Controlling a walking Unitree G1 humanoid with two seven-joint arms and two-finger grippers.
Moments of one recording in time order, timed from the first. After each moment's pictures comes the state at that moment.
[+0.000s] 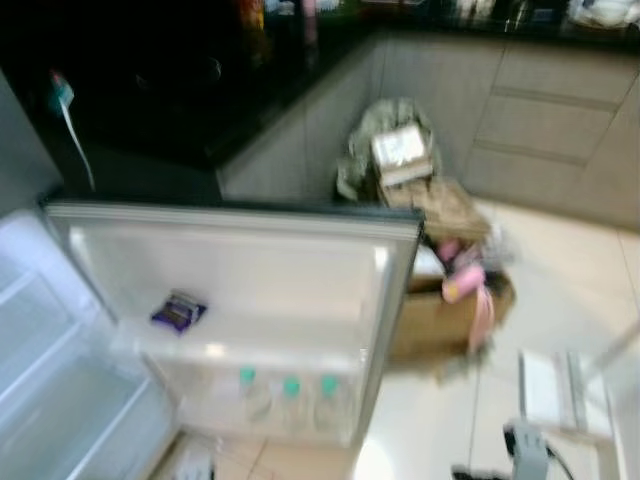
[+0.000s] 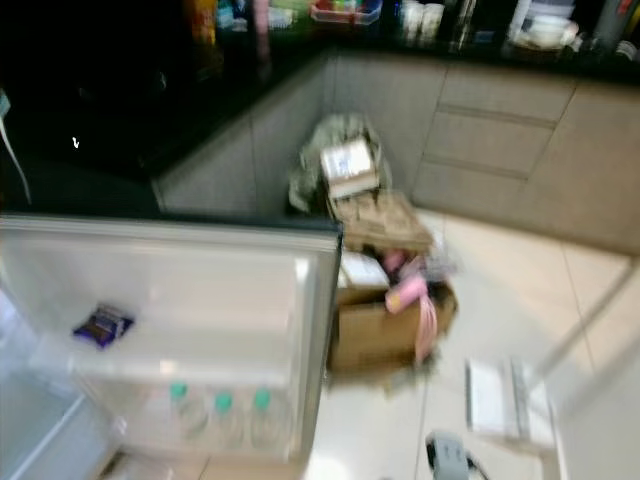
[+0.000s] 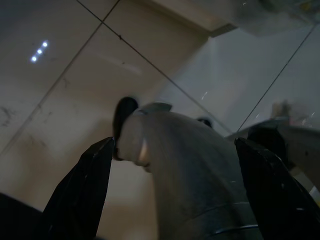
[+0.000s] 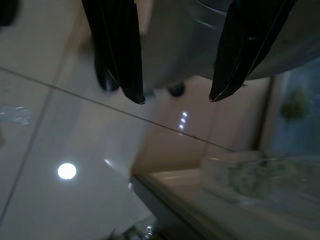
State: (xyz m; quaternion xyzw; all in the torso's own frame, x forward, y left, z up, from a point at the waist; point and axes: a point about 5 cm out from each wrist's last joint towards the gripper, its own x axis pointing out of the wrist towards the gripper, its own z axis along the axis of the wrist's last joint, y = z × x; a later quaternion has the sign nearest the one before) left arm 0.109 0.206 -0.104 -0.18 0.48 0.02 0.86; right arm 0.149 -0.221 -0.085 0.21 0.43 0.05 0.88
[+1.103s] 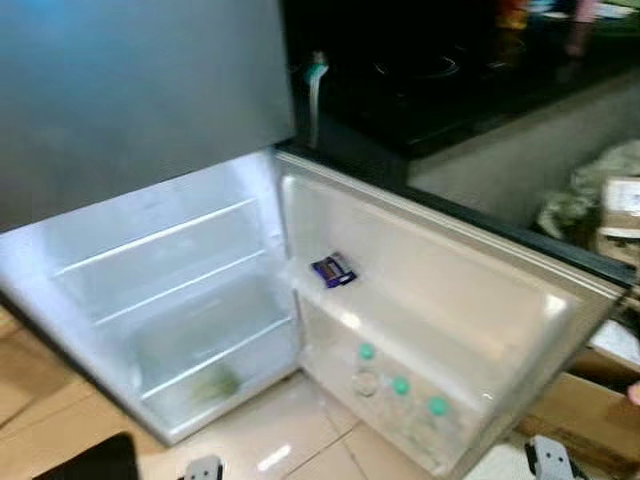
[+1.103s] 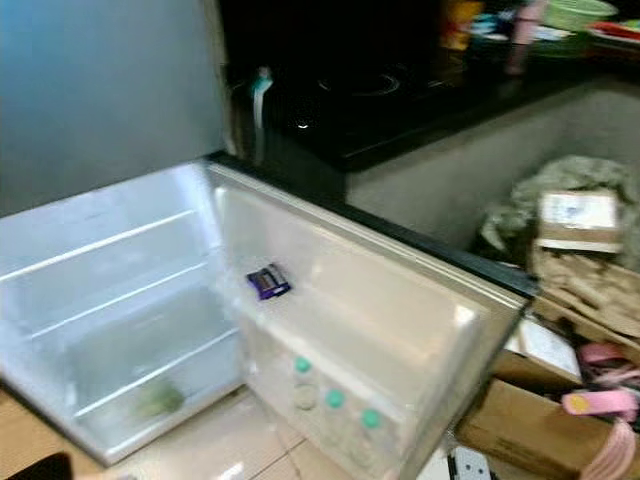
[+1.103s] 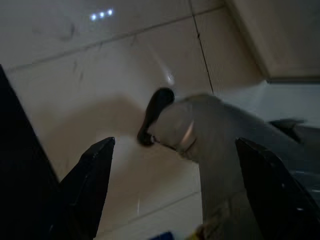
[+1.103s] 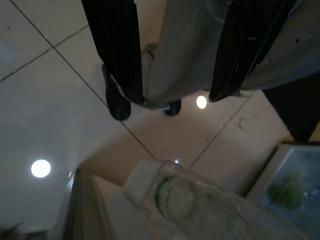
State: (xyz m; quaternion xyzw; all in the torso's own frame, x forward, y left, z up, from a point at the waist) left arm 0.102 0.207 -0.105 -0.18 0.49 0.01 0.86; right arm 0.142 -0.228 -0.087 0.20 0.45 0.01 0.87
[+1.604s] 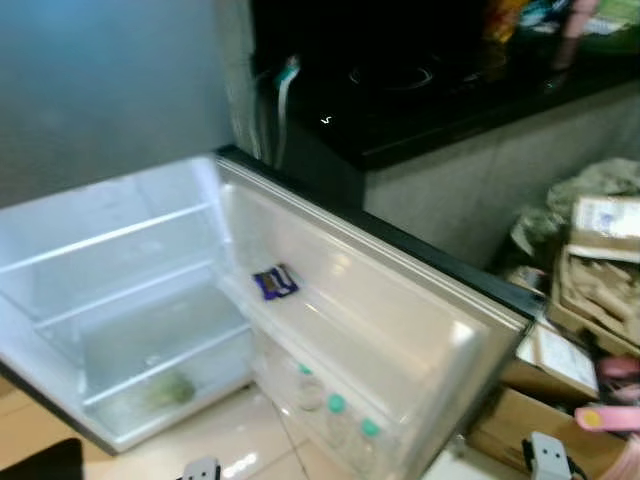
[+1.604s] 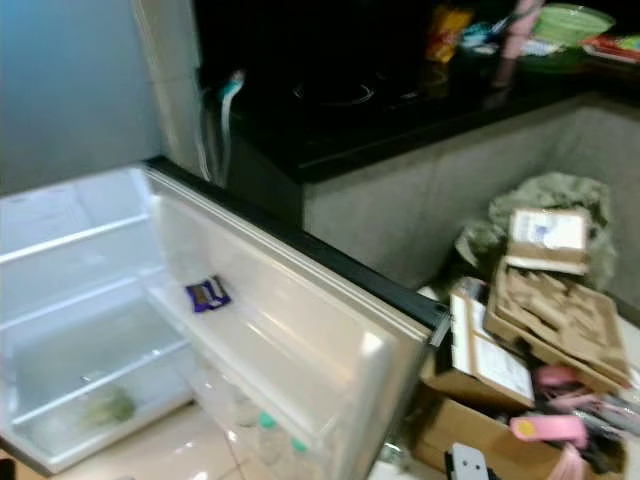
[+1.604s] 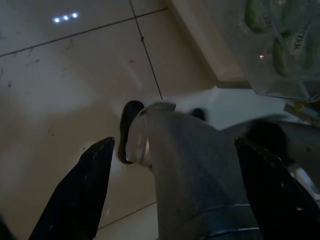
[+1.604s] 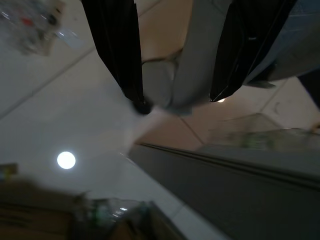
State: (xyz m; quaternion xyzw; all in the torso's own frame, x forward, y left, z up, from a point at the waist) left arm 0.108 0.206 -0.105 -0.18 0.48 0.02 0.86; right arm 0.143 -0.235 -0.086 0.19 0.45 0.00 0.87
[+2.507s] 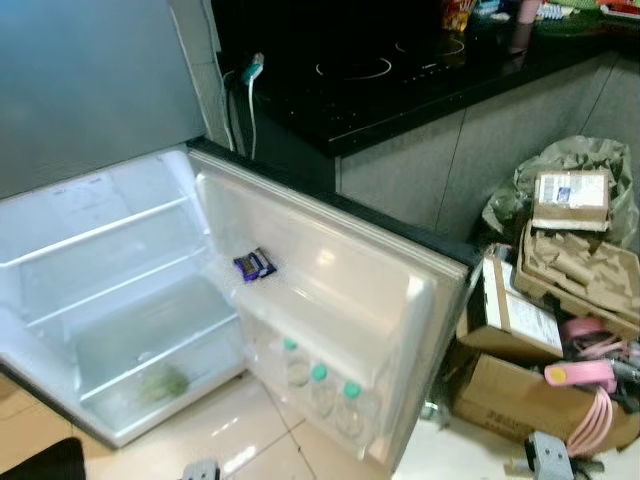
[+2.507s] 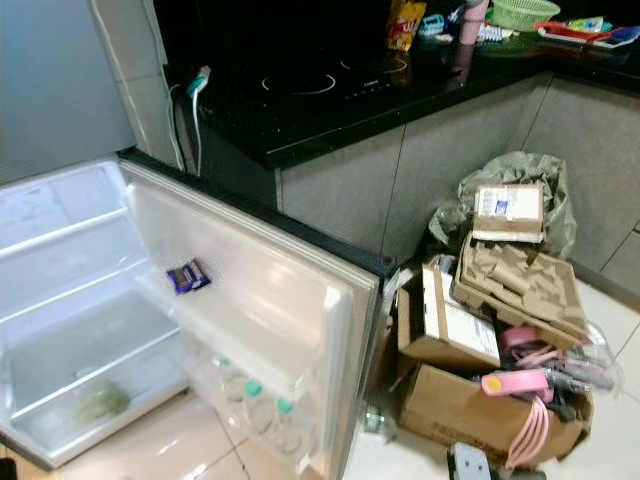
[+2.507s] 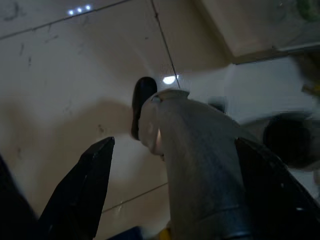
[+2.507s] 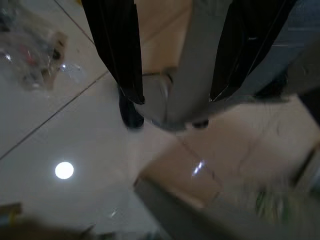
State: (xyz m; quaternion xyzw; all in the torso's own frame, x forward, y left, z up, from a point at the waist) left arm 0.112 0.207 -0.104 -0.18 0.49 0.03 0.86; right arm 0.134 -0.233 -0.090 0.19 0.47 -0.01 0.86
